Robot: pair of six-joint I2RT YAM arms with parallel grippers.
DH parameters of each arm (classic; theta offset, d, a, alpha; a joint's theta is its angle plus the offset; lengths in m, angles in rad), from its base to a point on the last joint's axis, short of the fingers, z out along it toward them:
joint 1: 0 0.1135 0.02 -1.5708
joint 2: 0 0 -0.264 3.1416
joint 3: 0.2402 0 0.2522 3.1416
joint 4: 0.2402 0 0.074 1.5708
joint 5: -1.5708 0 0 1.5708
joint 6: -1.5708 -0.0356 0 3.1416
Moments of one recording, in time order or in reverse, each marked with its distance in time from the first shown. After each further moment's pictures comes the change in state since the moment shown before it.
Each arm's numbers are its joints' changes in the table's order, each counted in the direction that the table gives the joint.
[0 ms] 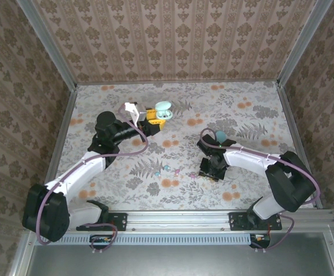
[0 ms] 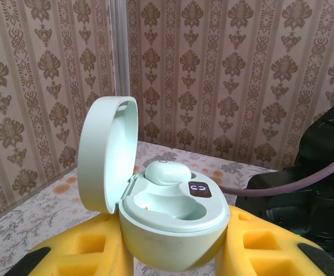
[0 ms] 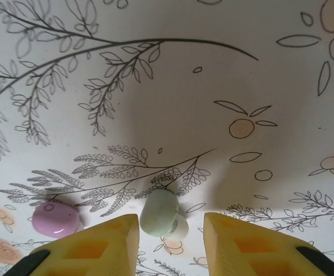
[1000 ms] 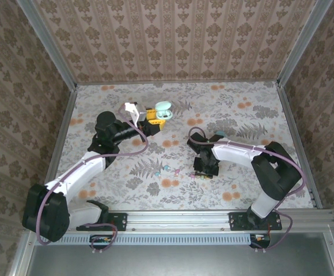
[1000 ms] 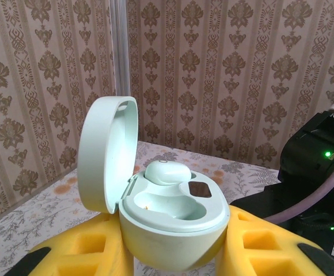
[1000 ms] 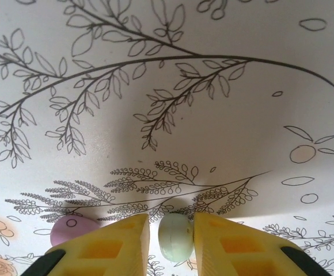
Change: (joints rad) left arm 0.000 0.000 0.000 0.000 0.000 -0.004; right arm 0.057 0.154 0.153 0.087 -0.047 0.088
